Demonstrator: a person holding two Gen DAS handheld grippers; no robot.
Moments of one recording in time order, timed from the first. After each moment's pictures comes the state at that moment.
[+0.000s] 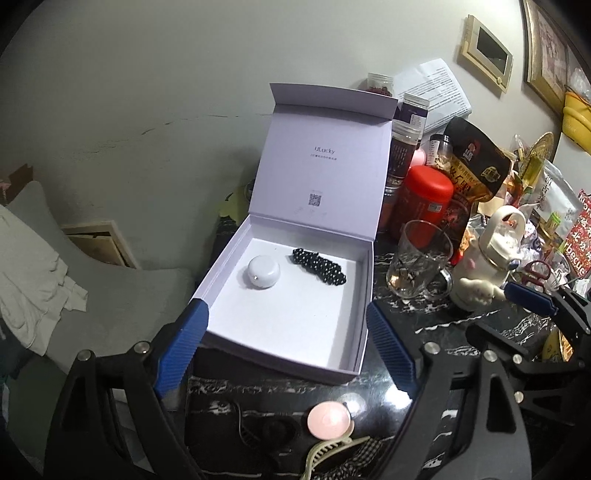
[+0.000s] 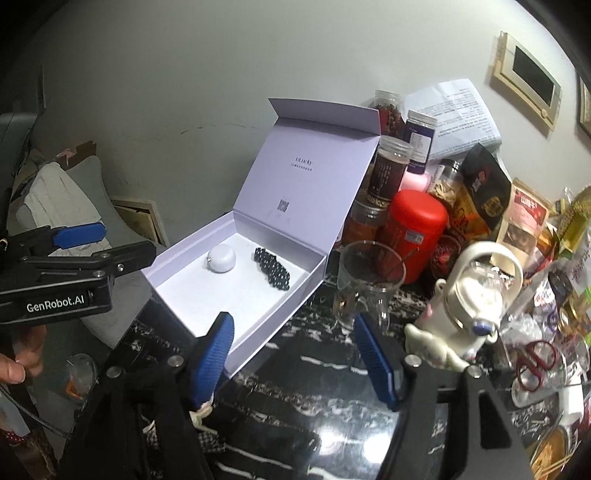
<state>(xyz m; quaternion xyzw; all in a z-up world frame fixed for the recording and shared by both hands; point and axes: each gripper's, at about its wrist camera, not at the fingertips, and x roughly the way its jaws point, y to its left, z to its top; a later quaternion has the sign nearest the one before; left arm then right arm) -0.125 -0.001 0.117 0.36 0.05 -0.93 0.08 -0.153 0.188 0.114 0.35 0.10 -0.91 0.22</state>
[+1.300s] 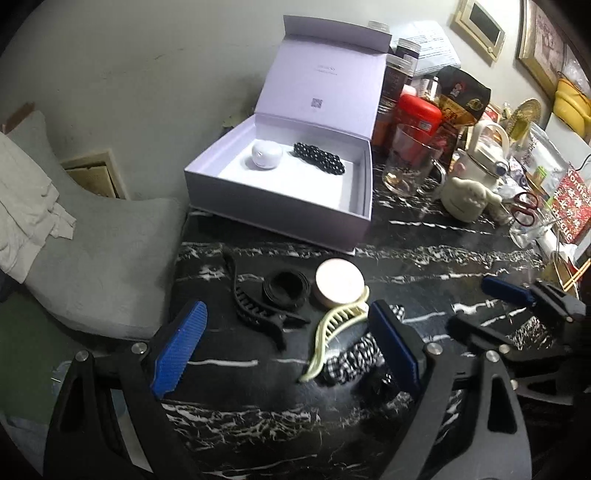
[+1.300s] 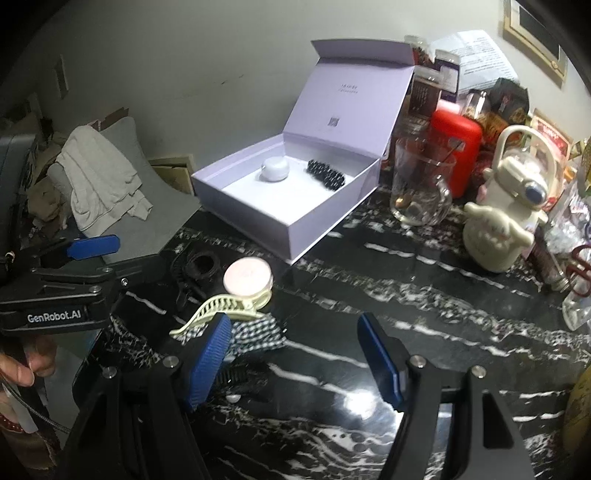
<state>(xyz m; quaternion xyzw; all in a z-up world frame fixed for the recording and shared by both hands) -0.018 0.000 0.021 0.42 0.09 -0.90 0.05 -0.062 0.182 0.019 0.41 0.09 -0.87 0.28</state>
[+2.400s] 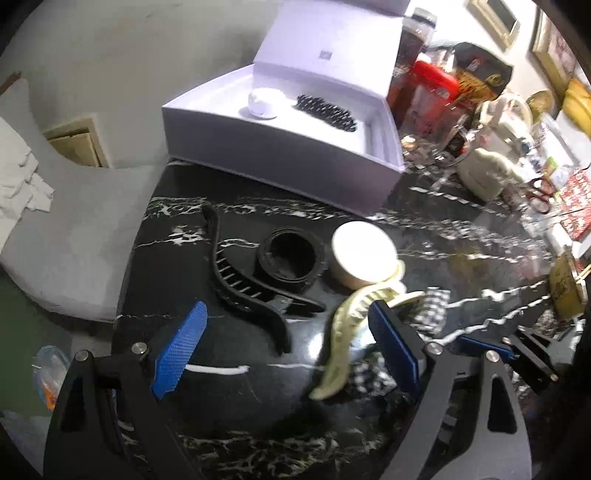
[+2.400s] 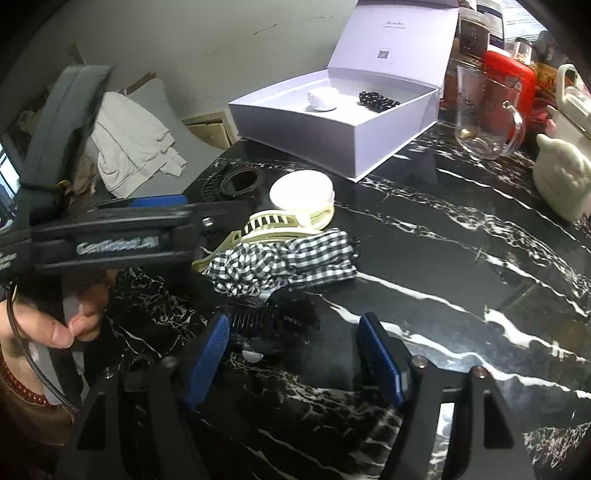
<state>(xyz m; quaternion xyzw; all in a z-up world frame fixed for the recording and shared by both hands) -0.048 -0.006 -0.043 0.46 0.11 -0.88 0.04 -0.048 0.159 -0.047 0.47 0.08 -0.81 0.34</state>
